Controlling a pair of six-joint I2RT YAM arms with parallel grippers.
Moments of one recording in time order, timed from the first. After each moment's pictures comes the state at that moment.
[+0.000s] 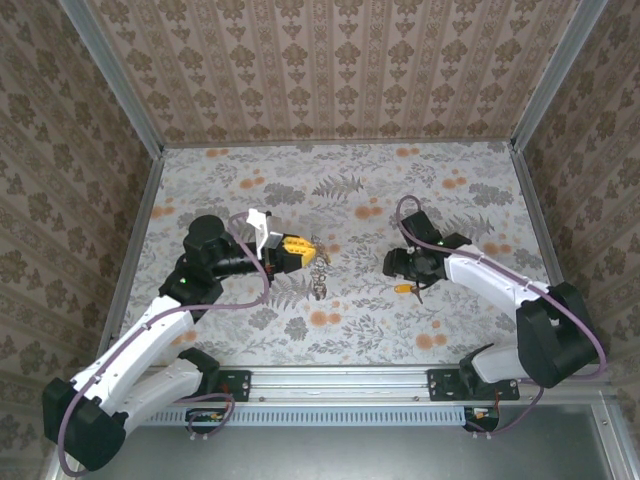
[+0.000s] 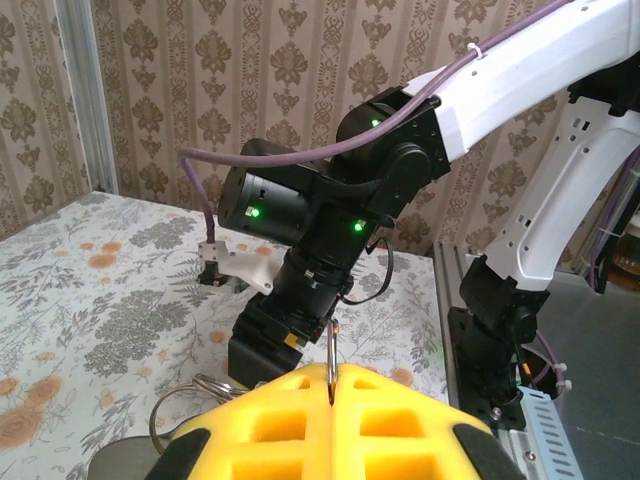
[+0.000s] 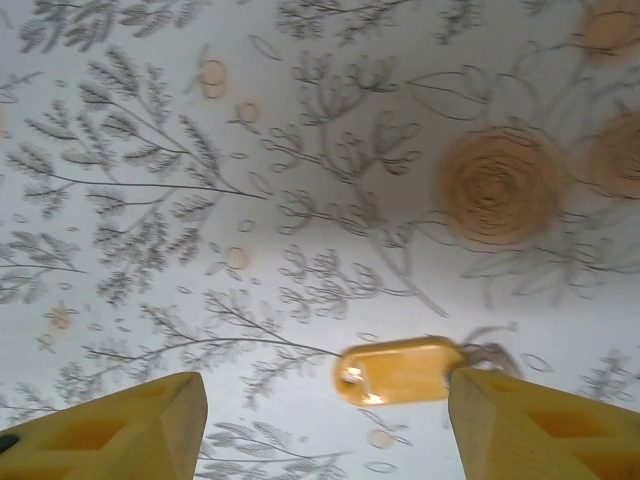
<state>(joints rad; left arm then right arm) -0.58 0.89 0.70 0.11 0.91 -0.05 0.41 1.37 0.82 -0.63 0.00 0.62</state>
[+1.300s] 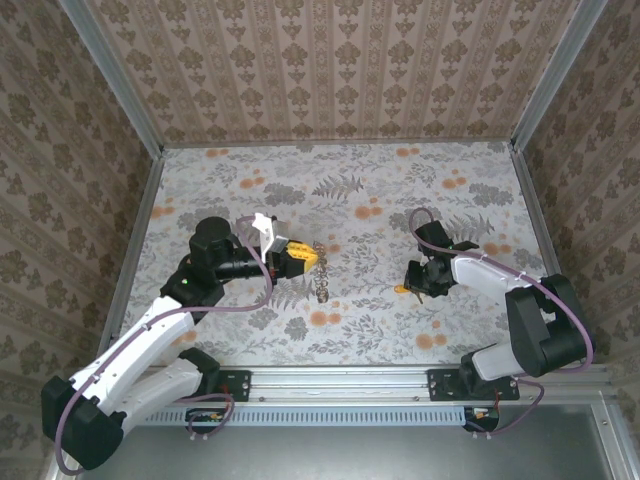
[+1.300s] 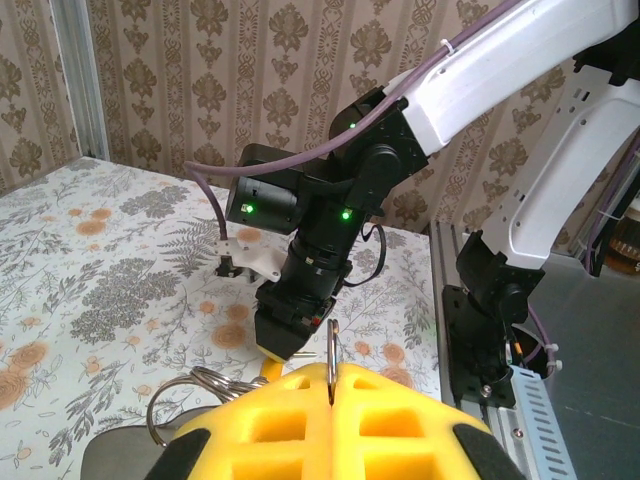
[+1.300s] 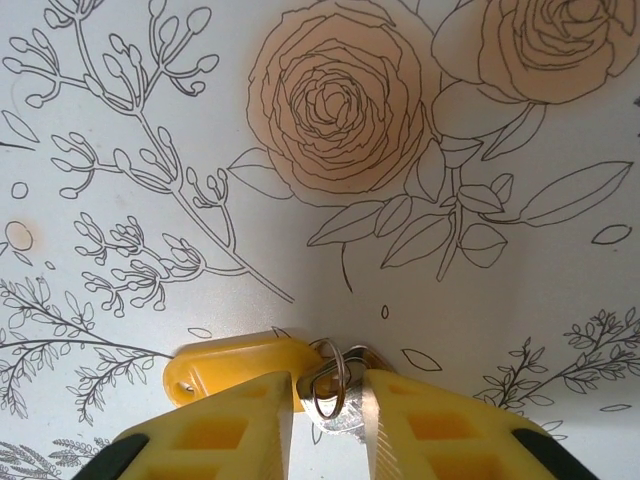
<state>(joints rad) -0.61 0.89 0.70 0.03 0.88 -0.02 0.28 1.43 0.70 -0.58 -0.10 0.55</state>
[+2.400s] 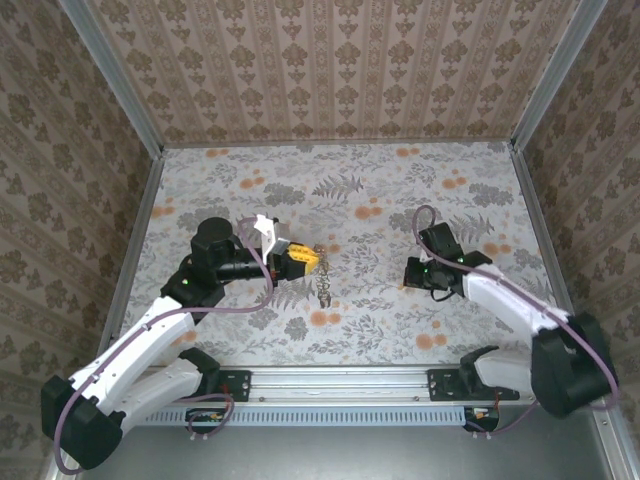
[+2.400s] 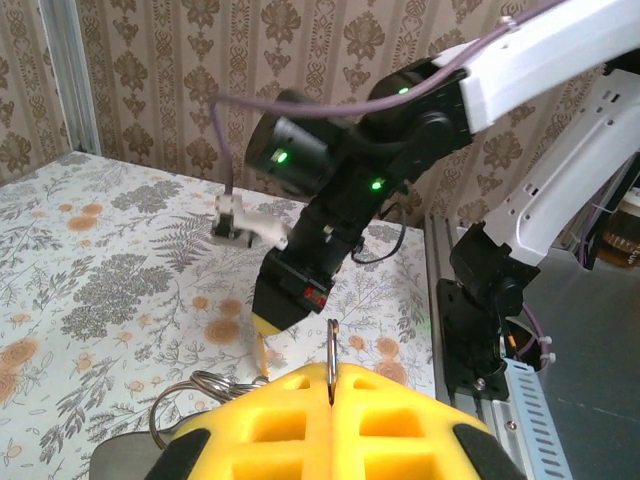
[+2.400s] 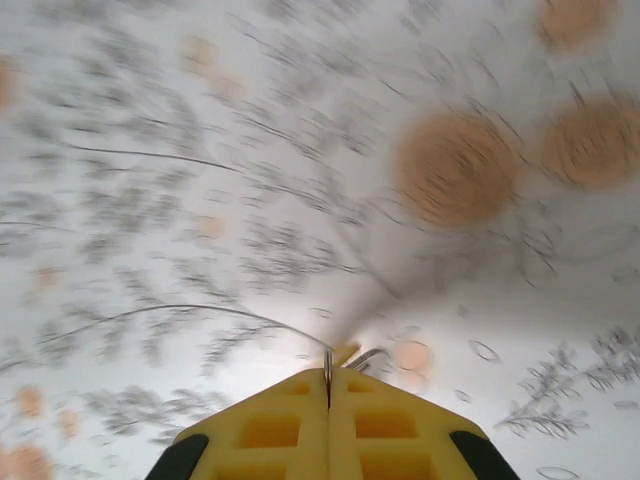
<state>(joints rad) -0.62 0.89 0.70 0.00 0.88 -0.01 0.35 1.17 0.65 -0.50 -0.10 0.48</state>
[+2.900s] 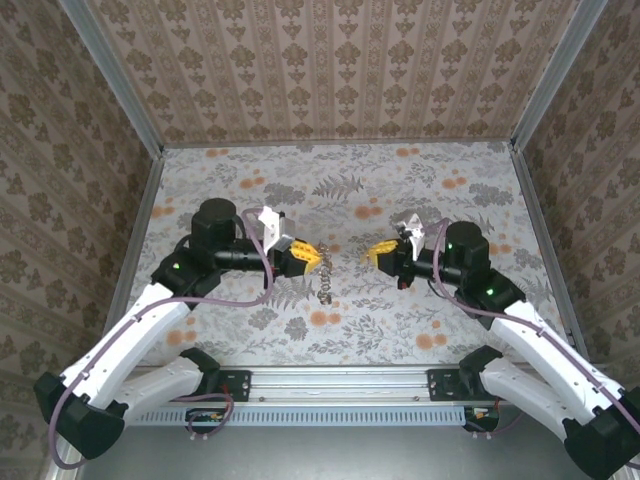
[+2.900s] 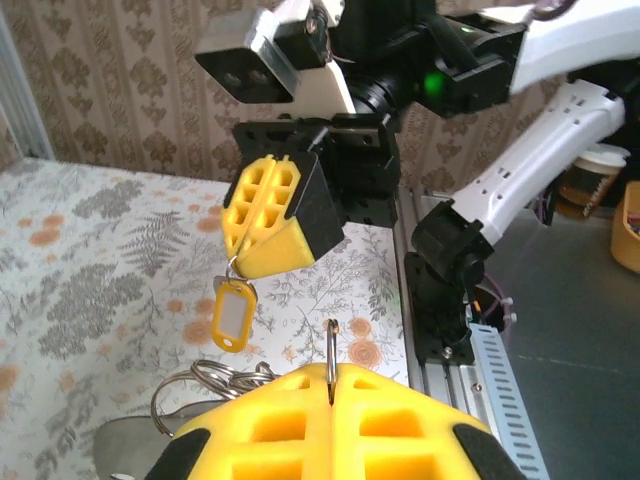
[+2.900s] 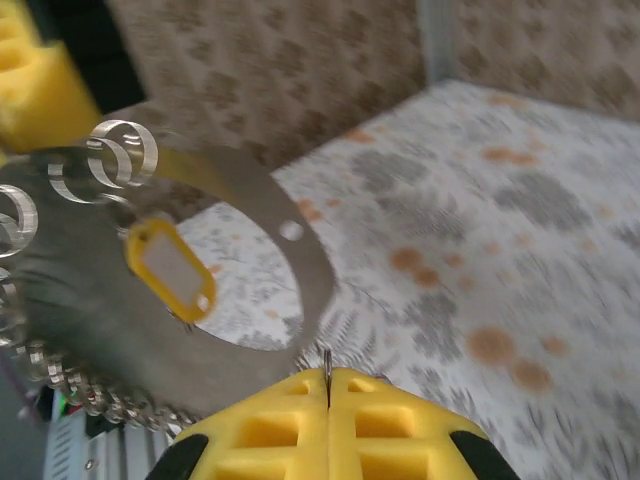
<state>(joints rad) -0.64 0.96 0.98 -0.37 0.95 0.21 0.47 0.85 0.70 -0.11 -0.64 0.07</state>
